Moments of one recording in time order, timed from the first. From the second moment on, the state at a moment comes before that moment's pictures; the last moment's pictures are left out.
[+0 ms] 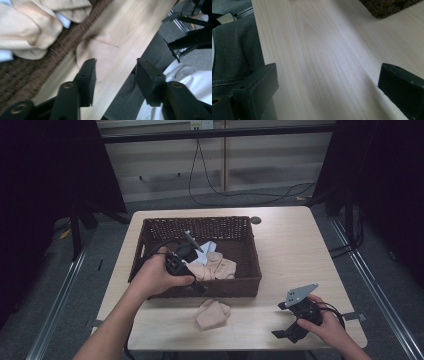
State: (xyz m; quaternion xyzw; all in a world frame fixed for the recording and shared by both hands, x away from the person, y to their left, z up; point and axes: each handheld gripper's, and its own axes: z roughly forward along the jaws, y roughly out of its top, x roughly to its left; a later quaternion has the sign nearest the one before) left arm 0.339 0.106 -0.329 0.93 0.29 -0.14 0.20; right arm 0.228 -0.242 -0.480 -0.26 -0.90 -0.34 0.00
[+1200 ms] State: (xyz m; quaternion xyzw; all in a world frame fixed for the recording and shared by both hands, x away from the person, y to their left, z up) left arm 0.429 0.109 -0.400 0.92 0.34 -0.06 0.16; right arm 0.227 -0.242 -0.479 -0.27 -0.90 -0.35 0.00
